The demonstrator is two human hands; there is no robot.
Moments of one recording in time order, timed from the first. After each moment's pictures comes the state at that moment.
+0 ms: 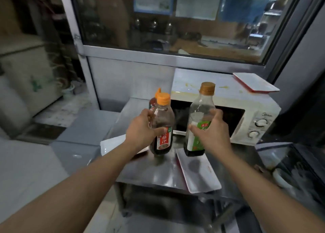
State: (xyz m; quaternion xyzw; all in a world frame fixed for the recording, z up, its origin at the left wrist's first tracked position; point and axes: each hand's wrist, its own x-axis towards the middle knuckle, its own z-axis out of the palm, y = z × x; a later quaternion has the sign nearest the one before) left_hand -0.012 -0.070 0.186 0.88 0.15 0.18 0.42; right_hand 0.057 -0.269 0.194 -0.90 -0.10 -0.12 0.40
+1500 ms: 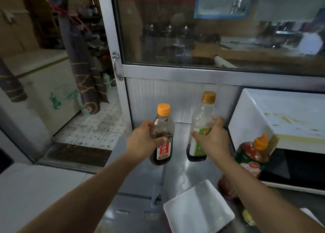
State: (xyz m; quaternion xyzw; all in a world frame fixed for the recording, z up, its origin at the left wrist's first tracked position) left_hand 0.104 0.275 0.167 0.88 0.18 0.14 0.41; right_hand 0.189 0.080 0.162 -0.88 -0.07 -0.09 0.45
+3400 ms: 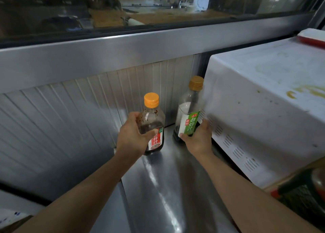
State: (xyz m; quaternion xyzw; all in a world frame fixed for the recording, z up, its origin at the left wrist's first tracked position) left_hand 0.438 0.258 0.035 0.86 -0.05 0.03 0.51; right_hand 0.431 0.070 -0.015 -0.87 0.25 -0.13 0.40
